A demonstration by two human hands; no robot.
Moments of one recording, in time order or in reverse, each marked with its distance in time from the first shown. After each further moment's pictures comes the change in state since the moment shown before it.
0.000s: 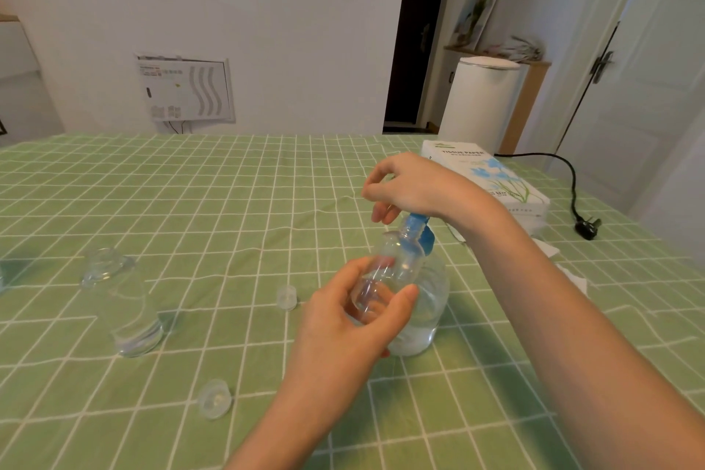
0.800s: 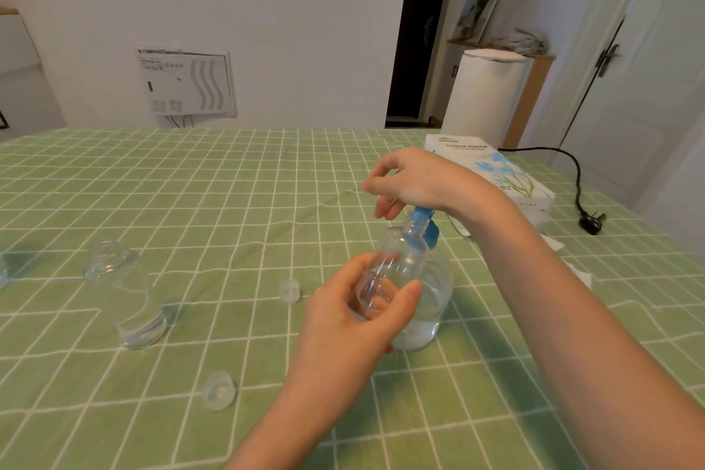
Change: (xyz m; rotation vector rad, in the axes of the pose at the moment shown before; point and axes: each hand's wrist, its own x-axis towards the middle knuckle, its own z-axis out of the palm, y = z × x) left_hand 0.000 -0.001 0.000 -0.013 -0.003 0.006; right_hand 0.000 0.001 0.001 -0.001 -0.014 -0.007
